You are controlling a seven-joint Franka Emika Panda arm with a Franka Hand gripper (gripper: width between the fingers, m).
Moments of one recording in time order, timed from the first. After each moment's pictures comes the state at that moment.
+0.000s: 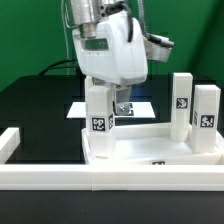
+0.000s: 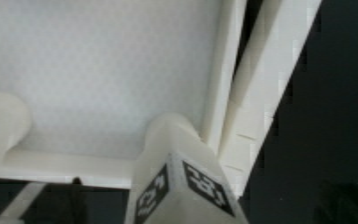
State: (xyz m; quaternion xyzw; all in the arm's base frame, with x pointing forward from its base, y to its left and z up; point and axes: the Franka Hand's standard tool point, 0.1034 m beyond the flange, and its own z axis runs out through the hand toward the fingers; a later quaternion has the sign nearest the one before) arm 0.633 -0.040 0.104 -0.82 0.57 -0.01 0.08
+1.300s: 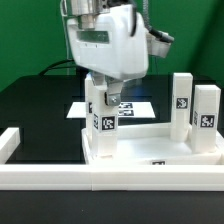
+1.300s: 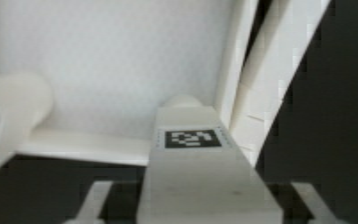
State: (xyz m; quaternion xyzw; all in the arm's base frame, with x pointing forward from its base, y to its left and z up) arm 0.631 -0.045 0.114 -0.79 0.61 -0.01 0.05
